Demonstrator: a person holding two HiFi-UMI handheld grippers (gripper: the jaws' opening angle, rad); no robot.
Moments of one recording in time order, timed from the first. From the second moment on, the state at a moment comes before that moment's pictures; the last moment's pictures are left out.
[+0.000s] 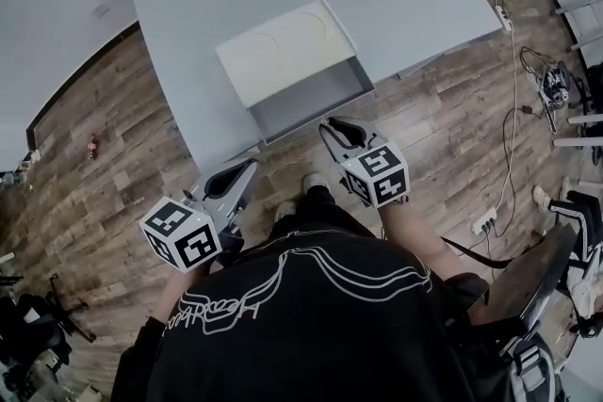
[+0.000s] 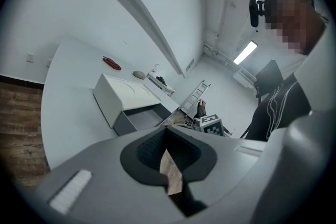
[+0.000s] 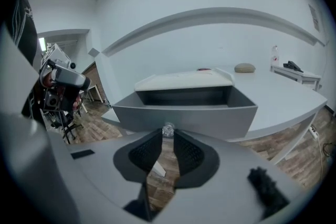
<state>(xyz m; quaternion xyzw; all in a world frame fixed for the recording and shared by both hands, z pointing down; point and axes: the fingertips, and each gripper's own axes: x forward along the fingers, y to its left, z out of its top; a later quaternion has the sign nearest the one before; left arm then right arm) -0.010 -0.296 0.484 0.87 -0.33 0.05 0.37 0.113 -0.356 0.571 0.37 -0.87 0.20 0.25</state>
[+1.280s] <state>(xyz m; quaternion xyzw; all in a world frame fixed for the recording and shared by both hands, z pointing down) -0.020 -0.308 0.465 0.88 -0.33 0.03 0.33 0.086 -0.403 0.546 0.35 -0.89 0.16 0.26</state>
